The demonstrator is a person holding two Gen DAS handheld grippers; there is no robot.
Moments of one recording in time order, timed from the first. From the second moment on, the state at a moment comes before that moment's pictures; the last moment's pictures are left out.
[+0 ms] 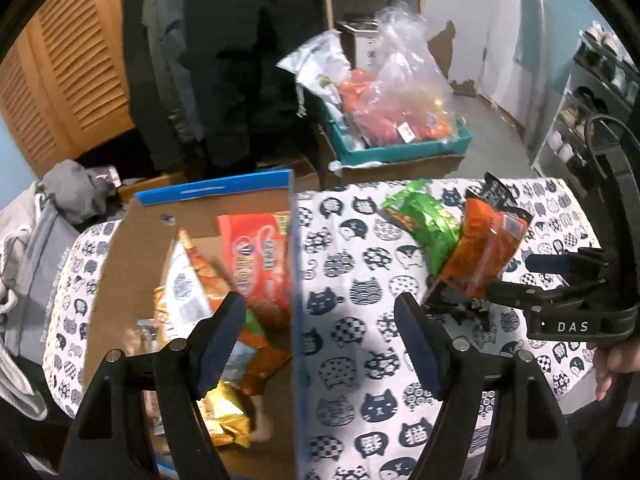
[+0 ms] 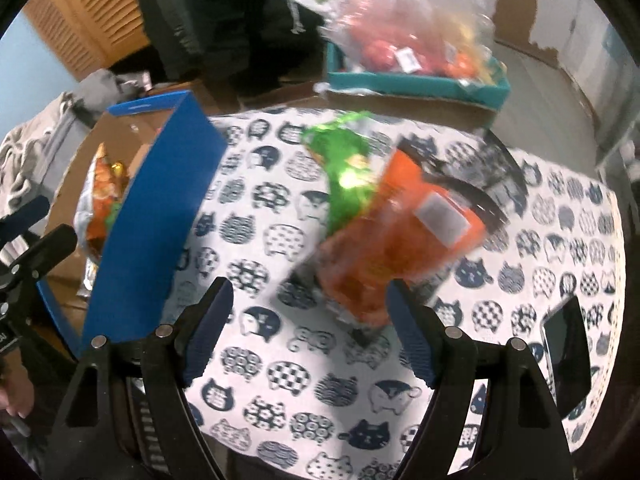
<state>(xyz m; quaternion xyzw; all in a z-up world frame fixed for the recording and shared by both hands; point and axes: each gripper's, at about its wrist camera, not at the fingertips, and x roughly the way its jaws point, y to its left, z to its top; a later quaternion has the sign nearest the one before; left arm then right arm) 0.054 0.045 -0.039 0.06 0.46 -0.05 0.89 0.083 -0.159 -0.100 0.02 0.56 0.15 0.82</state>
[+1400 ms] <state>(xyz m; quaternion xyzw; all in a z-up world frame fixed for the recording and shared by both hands) 0.121 0.004 -0.126 0.04 0.53 -0.05 0.85 0.137 -0.180 -0.174 0.07 0.57 0.10 0.81</state>
